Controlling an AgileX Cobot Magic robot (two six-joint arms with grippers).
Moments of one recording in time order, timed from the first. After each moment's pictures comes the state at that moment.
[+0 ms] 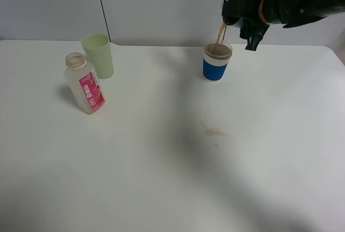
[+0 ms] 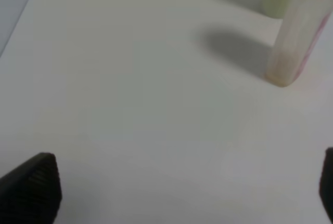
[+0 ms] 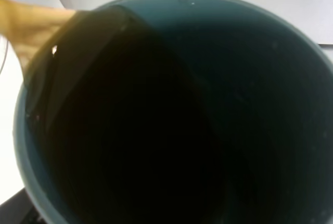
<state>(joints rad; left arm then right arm) 0.07 0.00 -0.51 0.03 1.05 -0.03 0.32 1.85 -1.17 -1.71 0.25 0.55</state>
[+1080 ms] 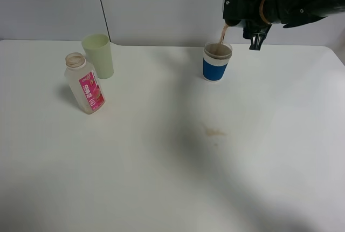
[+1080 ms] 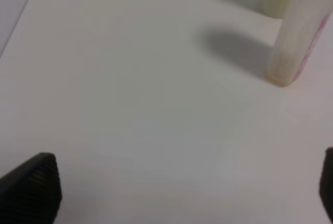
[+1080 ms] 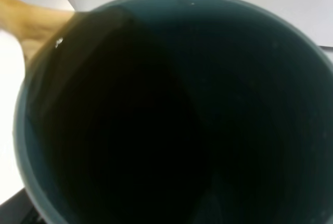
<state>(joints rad) 0.07 0.00 -0.51 0.03 1.05 -0.03 0.32 1.85 -1.17 -1.71 0.28 0.48</state>
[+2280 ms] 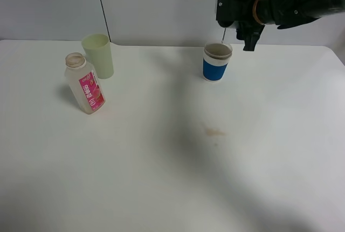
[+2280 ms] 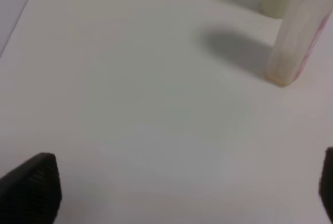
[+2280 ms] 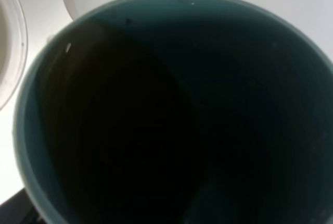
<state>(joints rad) 0.07 0.00 -0.51 0.03 1.05 -0.03 0.36 1.85 -1.17 -1.71 0.27 0.47</state>
